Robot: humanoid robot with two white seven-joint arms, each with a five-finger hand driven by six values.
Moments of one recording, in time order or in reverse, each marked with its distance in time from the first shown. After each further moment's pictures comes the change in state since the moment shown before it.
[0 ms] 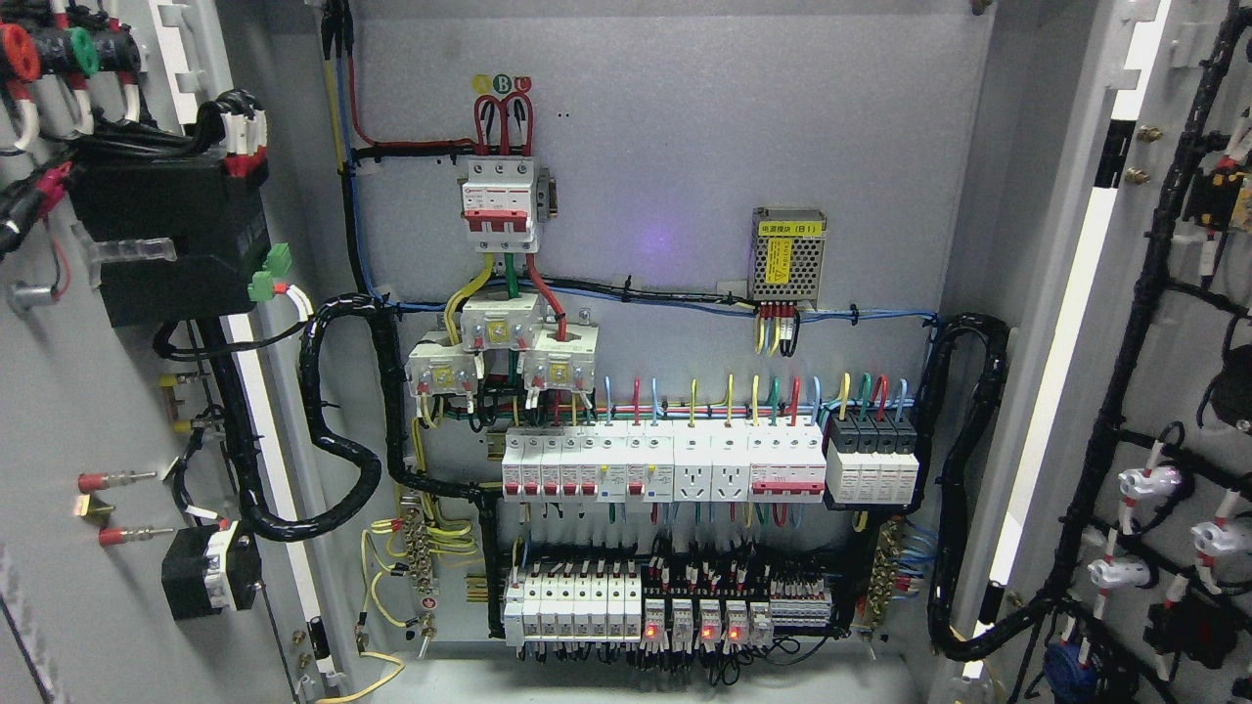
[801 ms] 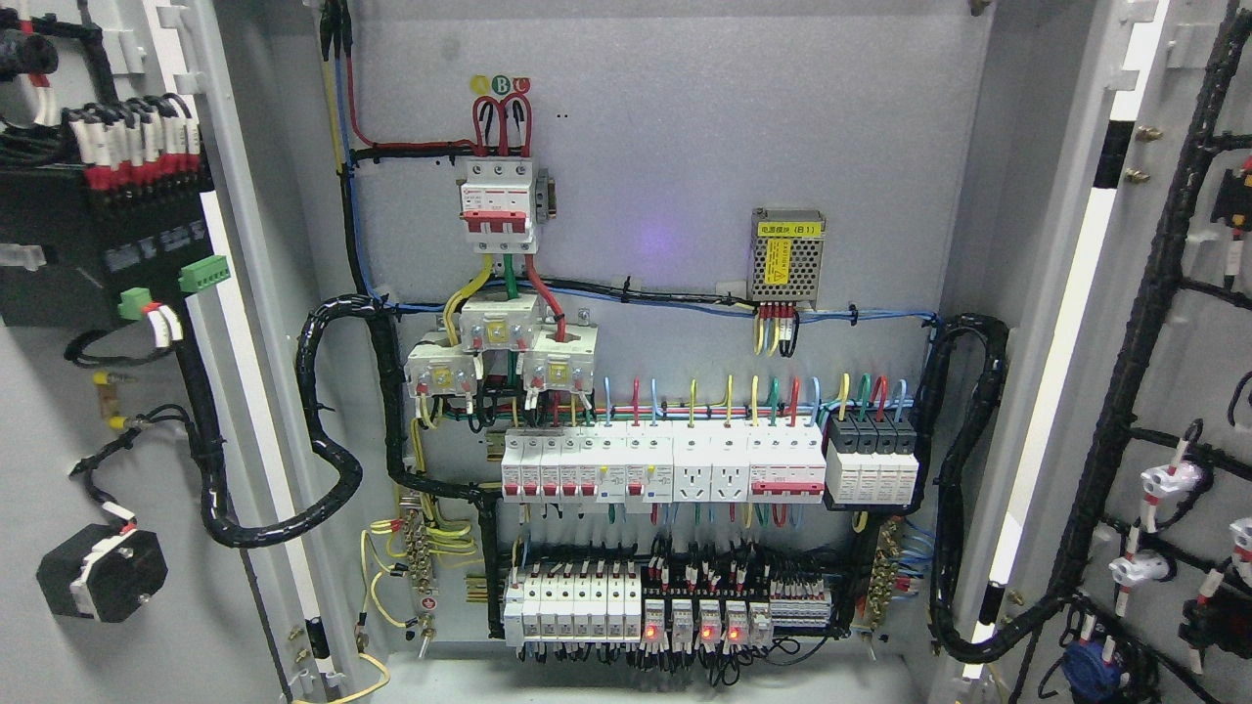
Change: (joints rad) left arm 0.047 0.124 0.441 -0.033 0.218 -0.002 0.098; right arm 0.001 0.017 -0.094 0.074 -0.038 0.000 -0.010
